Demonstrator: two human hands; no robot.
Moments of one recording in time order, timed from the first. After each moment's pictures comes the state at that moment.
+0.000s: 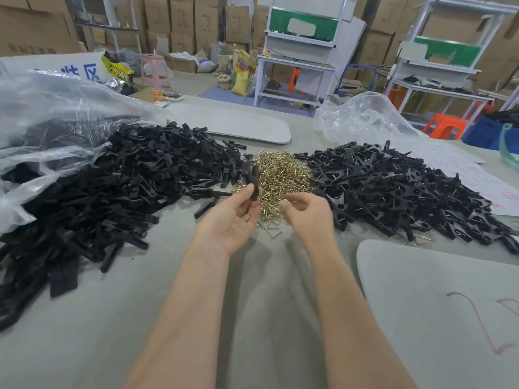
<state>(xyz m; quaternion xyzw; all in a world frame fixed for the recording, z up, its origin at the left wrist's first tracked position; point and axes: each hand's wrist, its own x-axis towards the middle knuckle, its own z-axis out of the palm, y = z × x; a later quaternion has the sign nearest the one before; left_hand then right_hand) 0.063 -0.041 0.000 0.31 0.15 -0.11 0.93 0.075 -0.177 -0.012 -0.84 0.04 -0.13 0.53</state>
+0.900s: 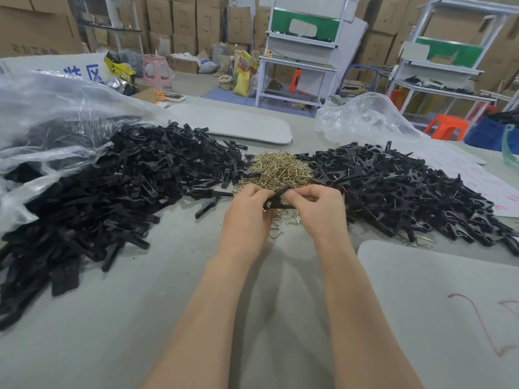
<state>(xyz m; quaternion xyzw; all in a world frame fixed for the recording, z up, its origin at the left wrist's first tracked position) 0.054 -0.062 -0.012 0.88 -0.10 0.25 0.39 0.069 -0.183 0.008 -0.82 0.03 -0.18 0.54</state>
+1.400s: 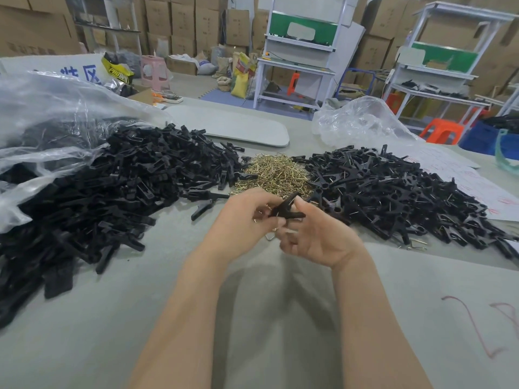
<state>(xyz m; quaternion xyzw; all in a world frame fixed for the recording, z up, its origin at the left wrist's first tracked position) 0.047 -0.045 0.005 0.84 -0.20 0.13 0.48 0.061 -0.211 0.005 -0.54 -0.01 0.28 0.79</state>
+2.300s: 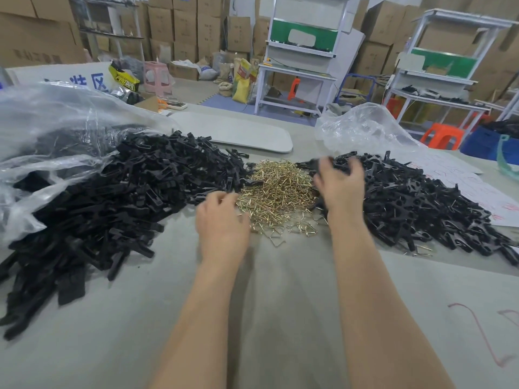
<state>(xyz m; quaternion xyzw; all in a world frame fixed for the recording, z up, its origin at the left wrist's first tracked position) 0.062 -0.033 -0.018 0.91 0.10 0.20 0.35 0.100 -0.195 0.042 -0.70 0.09 -0.21 0.67</state>
